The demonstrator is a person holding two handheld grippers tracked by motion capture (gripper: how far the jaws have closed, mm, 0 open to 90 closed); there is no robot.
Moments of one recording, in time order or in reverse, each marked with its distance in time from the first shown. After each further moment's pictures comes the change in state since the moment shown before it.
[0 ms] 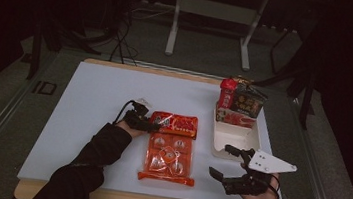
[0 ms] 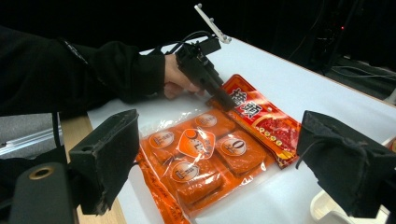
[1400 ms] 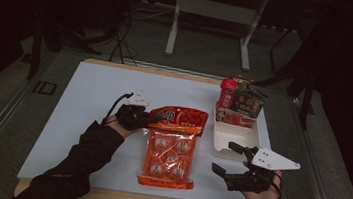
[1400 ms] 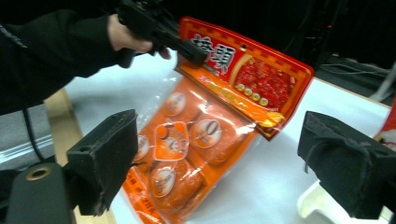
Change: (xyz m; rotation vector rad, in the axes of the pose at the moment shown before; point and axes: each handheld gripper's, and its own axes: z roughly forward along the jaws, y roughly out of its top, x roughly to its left) left arm -0.068 0.024 -0.089 -0.184 0.004 0.235; right arm -0.005 0.005 -0.003 -0.008 -0.049 0.026
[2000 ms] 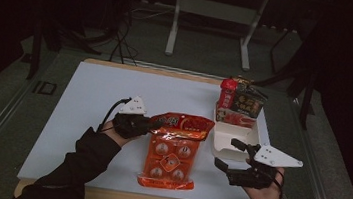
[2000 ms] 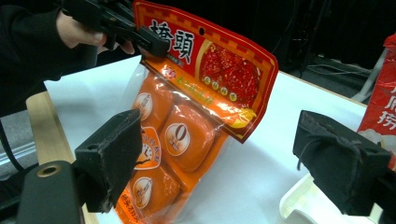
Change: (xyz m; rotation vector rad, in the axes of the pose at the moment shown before) left arm -0.035 0.007 -0.027 -0.079 -0.046 0.077; right arm -0.008 0.003 0.000 -0.008 -0.033 0.007
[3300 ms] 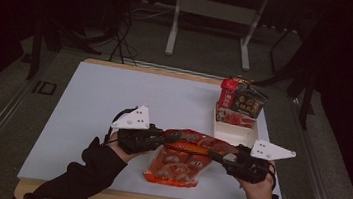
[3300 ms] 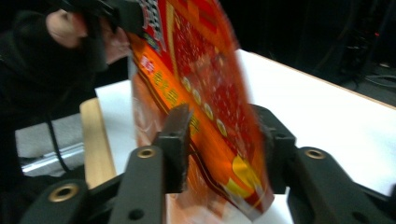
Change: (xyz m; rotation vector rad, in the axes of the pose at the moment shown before) left arm -0.052 0.026 -0.018 -0.205 -0.217 0.056; right arm -0.008 0.002 0.017 -0.045 0.212 0.023
